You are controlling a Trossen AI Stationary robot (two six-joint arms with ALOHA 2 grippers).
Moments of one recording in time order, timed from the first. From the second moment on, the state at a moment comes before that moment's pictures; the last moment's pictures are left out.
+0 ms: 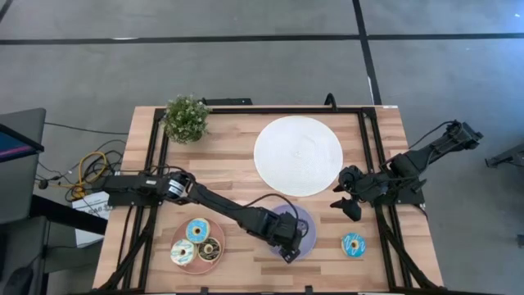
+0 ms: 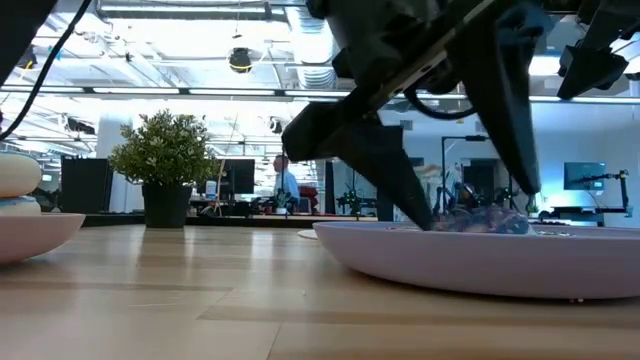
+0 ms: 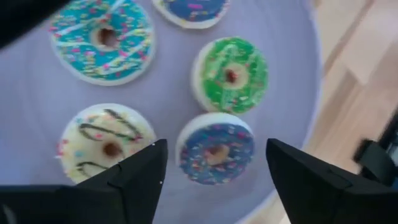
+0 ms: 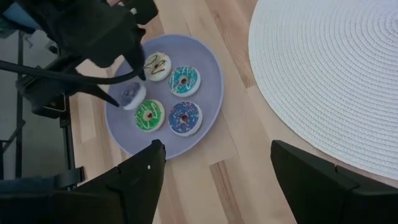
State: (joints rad) left arm -0.37 2.35 1.99 -0.72 -0.06 -1.04; right arm 0.50 0.85 0.76 -0.81 0.21 0.79
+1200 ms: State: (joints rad) left arm -0.33 2.36 2.13 -0.80 -0.01 -1.09; right arm 0.50 0.85 0.76 -0.81 0.21 0.78
